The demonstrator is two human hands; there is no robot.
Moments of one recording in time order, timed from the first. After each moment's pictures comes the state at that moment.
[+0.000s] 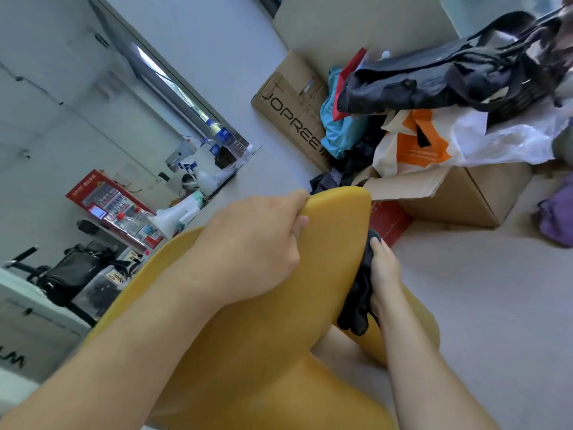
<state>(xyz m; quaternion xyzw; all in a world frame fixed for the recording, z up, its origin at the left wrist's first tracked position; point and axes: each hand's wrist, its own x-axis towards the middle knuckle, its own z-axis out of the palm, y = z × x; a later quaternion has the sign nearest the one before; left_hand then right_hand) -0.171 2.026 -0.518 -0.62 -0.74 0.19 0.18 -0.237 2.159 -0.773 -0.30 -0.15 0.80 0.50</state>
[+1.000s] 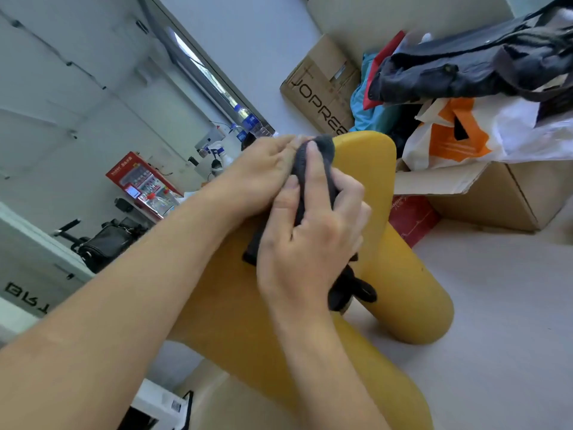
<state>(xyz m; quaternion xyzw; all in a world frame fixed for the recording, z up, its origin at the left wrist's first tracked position) -0.197 2.059 -0.507 -0.61 -0.78 -0.14 0.00 -0.186 2.037 -0.607 -0.36 -0.34 0.39 0.78</state>
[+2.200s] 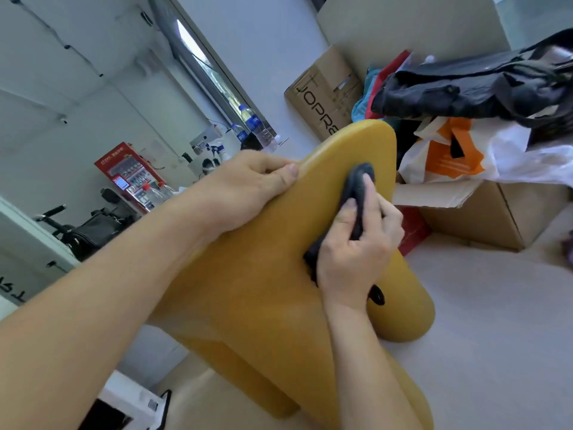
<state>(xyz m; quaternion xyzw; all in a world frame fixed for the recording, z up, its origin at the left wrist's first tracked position) -0.215 2.016 -0.490 -0.55 -0.82 -0.15 -0.04 -0.208 2.072 -0.660 -0.35 -0.31 0.38 0.80</state>
